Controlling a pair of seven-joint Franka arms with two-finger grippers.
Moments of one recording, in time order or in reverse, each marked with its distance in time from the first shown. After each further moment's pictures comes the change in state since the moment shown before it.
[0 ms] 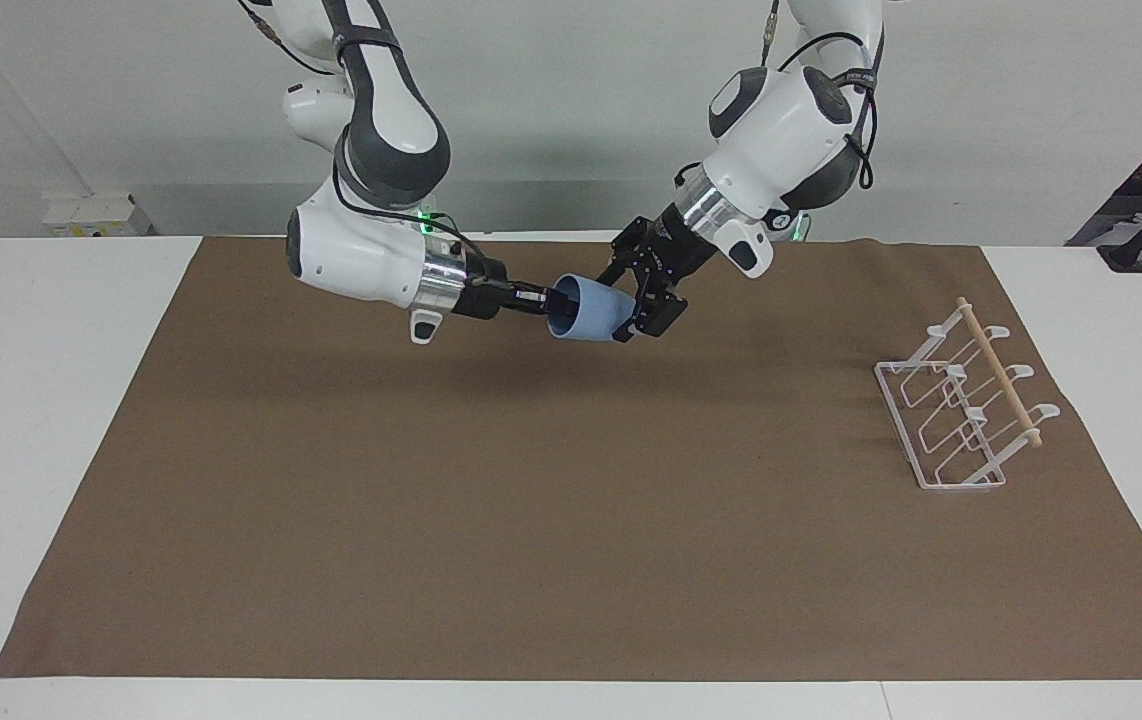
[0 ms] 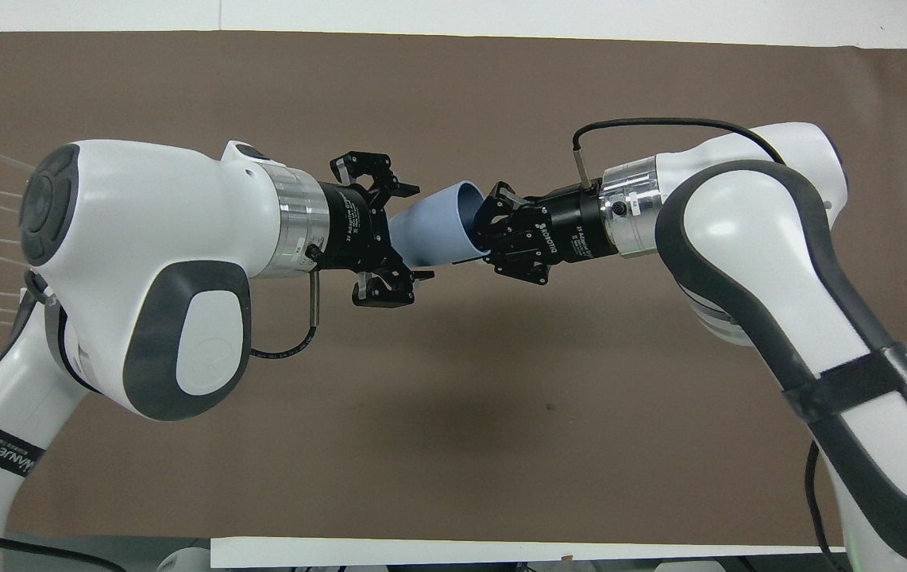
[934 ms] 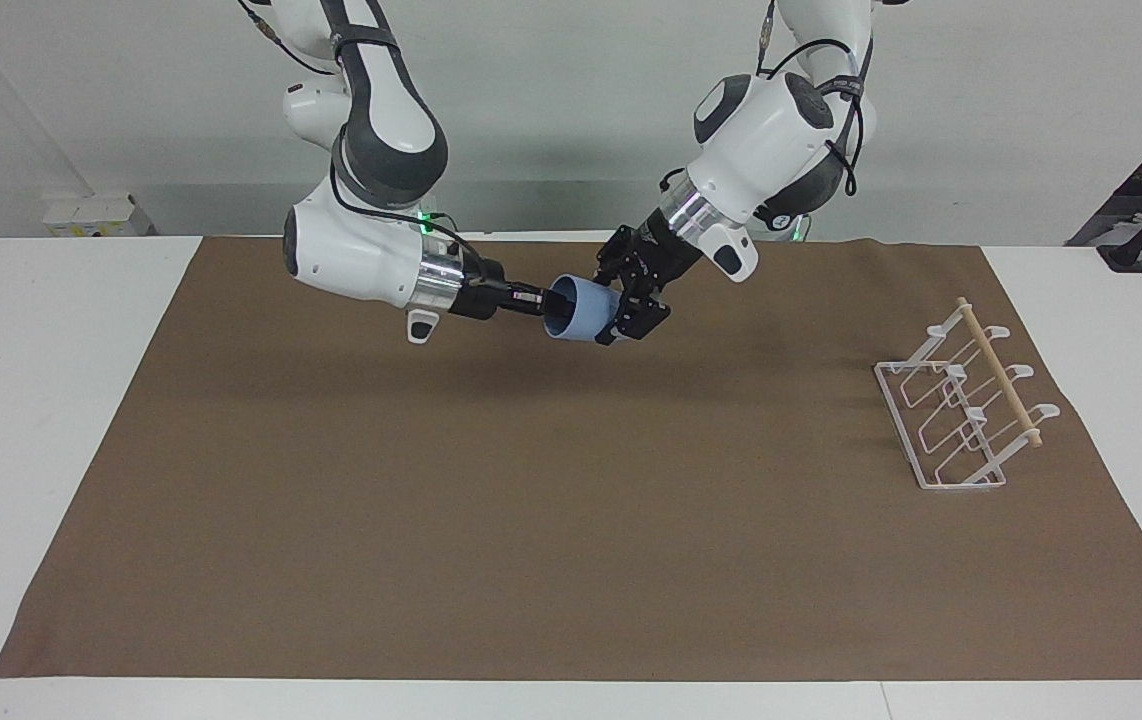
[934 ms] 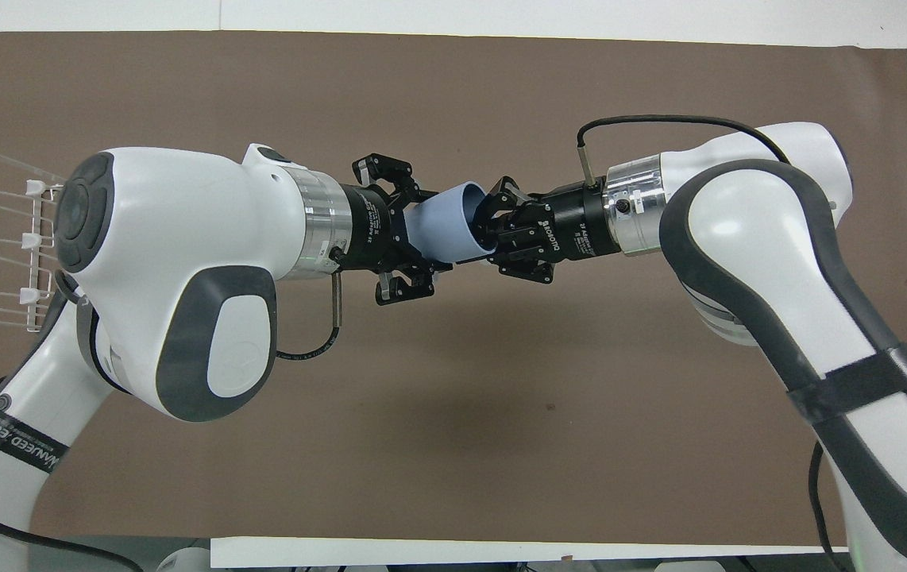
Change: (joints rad) left arm -0.031 0.019 -0.001 0.010 -0.002 0.031 -0.022; right arm -0.001 -0.005 -0.002 0.003 0.002 0.012 0.013
